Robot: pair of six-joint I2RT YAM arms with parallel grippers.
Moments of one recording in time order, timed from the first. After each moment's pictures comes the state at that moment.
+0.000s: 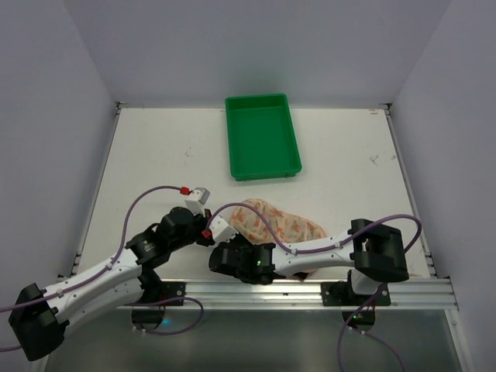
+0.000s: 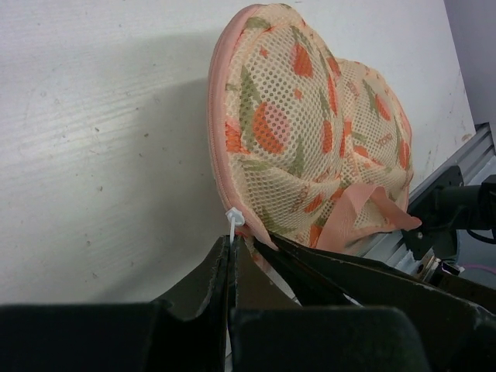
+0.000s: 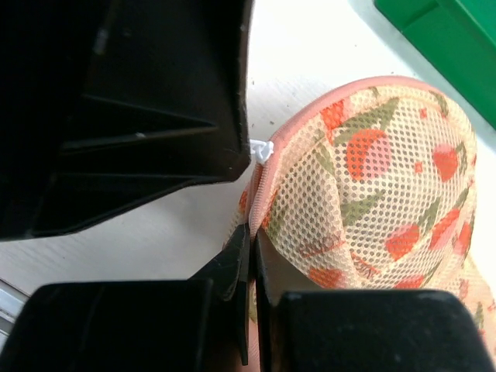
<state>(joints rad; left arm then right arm) -0.80 0.73 0.36 -0.14 0.03 -0.69 1.48 1.68 1.03 -0.29 0.82 0.38</state>
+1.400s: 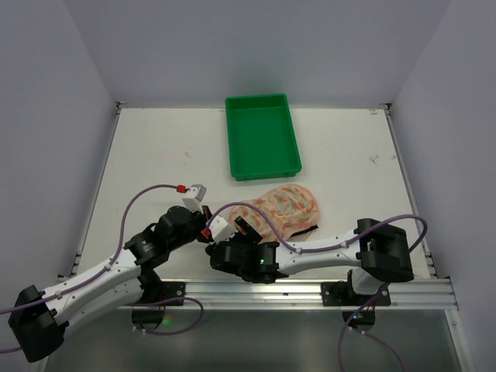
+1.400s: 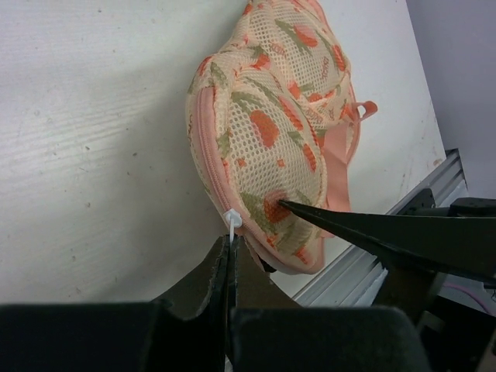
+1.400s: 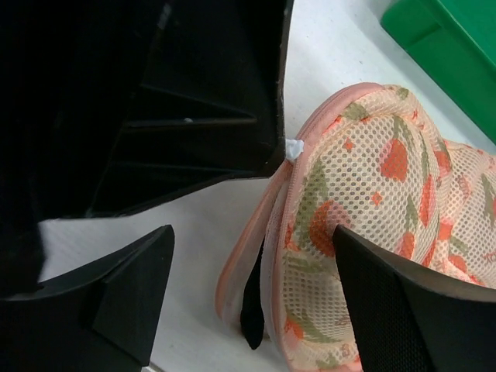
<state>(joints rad) -0.80 0.72 0.36 -0.11 0.02 -0.75 1.48 1.62 1.02 -0.26 0.77 0.33</state>
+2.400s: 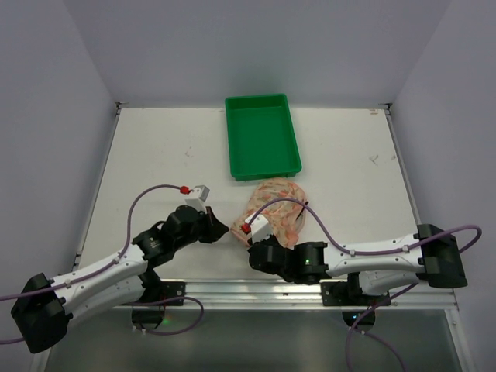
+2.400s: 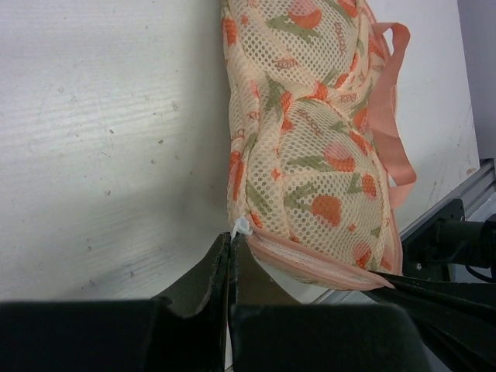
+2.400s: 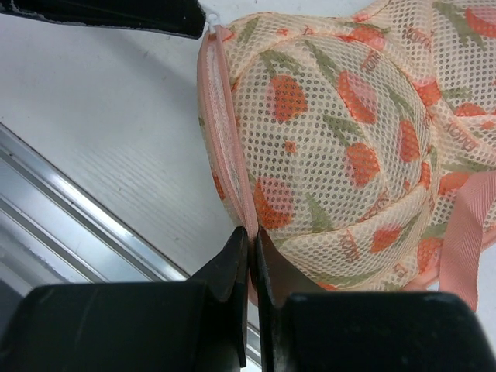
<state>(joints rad) -0.81 0.82 0.36 -0.10 -0.06 -0.78 1.48 1.26 0.76 -0.37 0.61 0.57</state>
